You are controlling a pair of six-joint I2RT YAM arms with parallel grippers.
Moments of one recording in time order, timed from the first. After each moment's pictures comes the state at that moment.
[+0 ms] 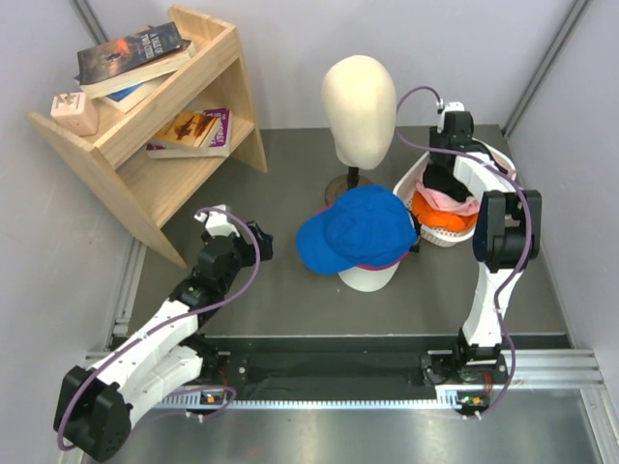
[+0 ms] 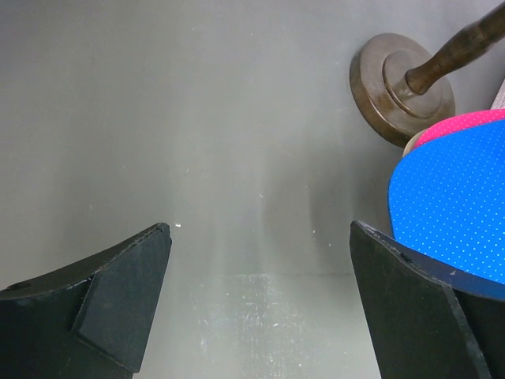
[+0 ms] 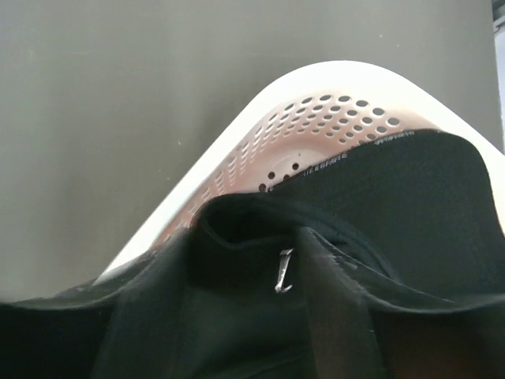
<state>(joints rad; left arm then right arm) -0.47 0.82 0.42 0.05 -0.27 -0.52 0.03 2.06 1.64 -0.19 0.15 -0.07</state>
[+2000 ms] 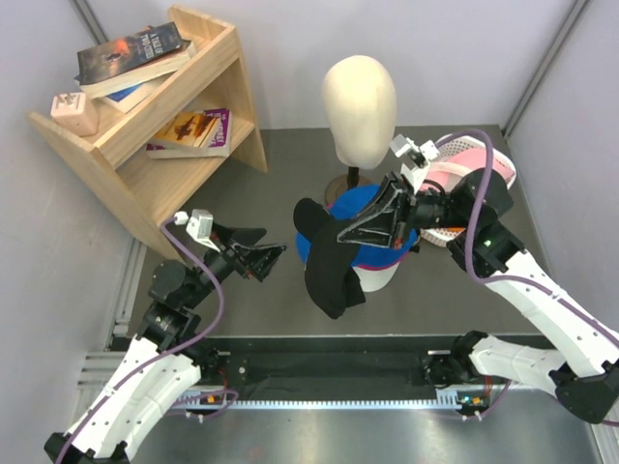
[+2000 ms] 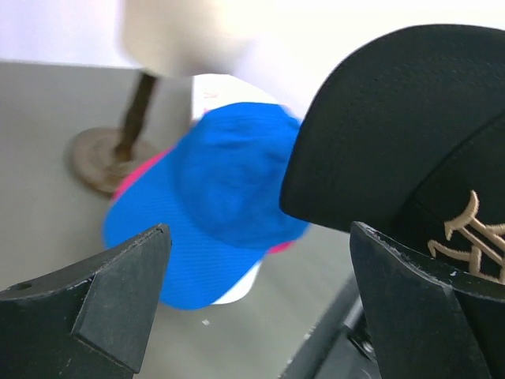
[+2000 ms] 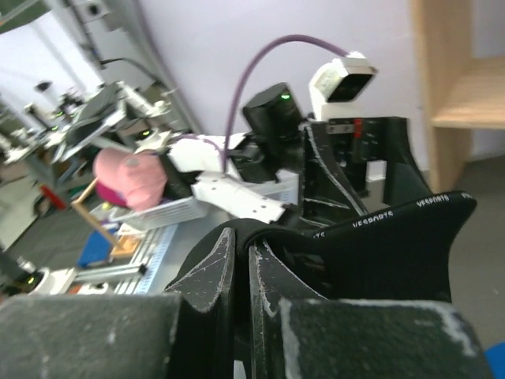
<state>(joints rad) -0.47 0.45 0.49 0.12 0.29 -0.59 0.68 1.03 1.14 0.19 -0.95 0.65</state>
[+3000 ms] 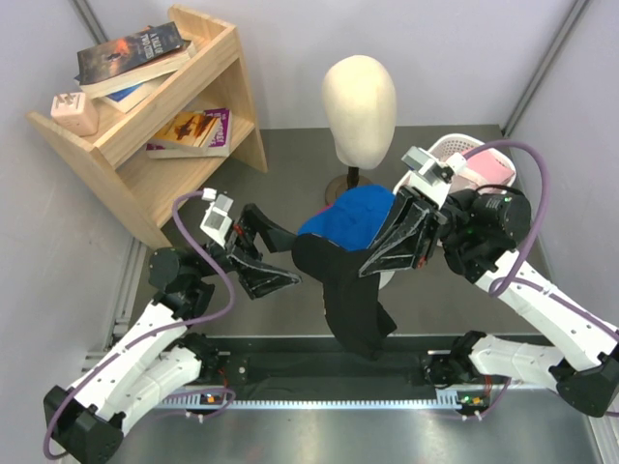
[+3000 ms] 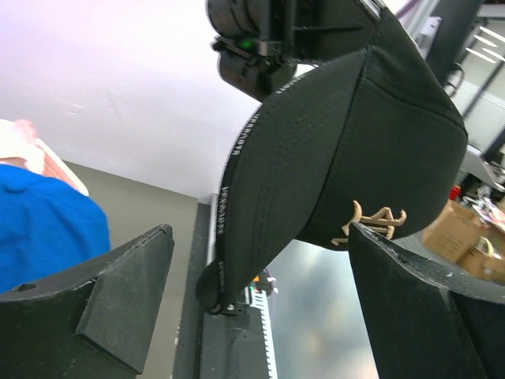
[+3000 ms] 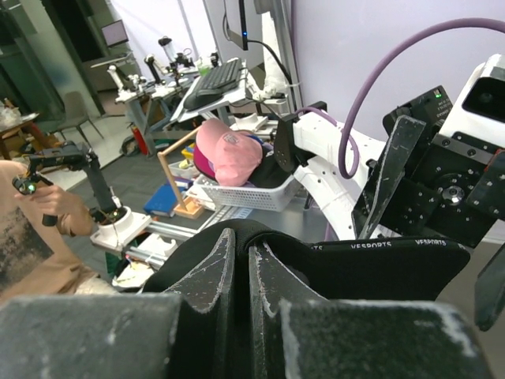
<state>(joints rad) -0.52 0.73 0.61 0.76 0.92 -0.91 0.74 1.05 1.11 0.82 -1.21 1.08</state>
